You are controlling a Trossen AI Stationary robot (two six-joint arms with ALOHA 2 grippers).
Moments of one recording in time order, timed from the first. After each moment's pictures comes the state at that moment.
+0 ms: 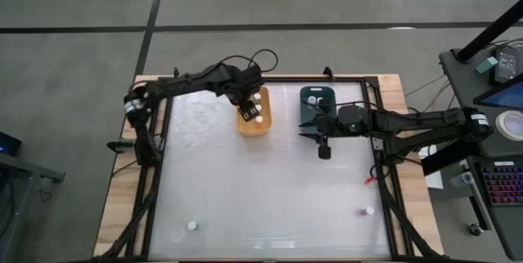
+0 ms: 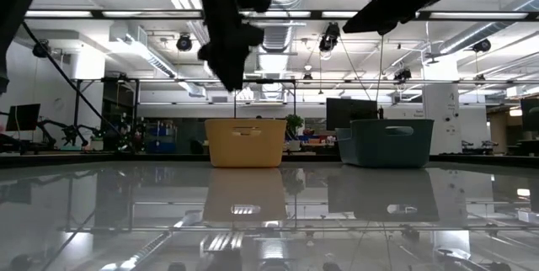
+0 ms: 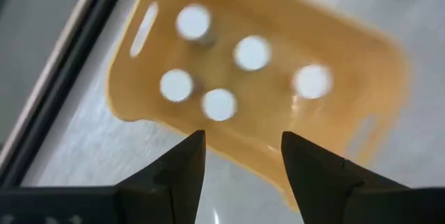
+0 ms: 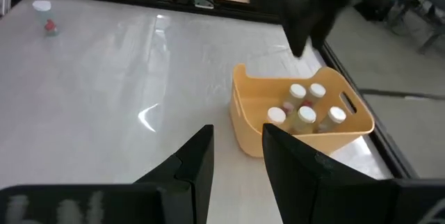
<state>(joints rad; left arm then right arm) 0.38 1.81 1.68 -1.10 -0.14 -0.15 -0.05 1.03 0.71 -0.10 0.05 -0.16</state>
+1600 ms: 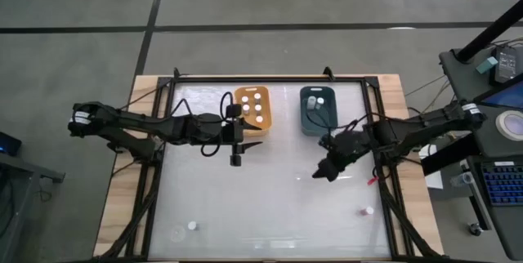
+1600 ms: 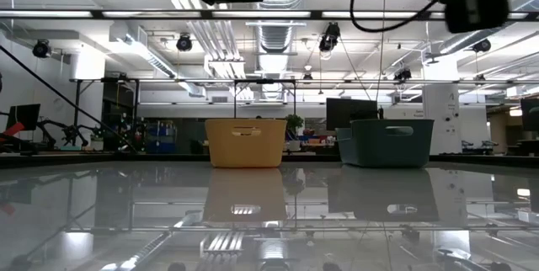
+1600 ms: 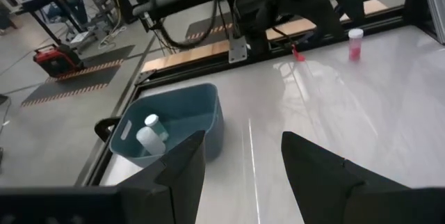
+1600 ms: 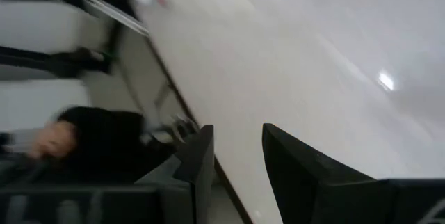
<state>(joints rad) -0.07 1.27 0.93 0.05 -0.20 0.25 0.24 1.10 0.89 -0.50 -0.21 1.19</state>
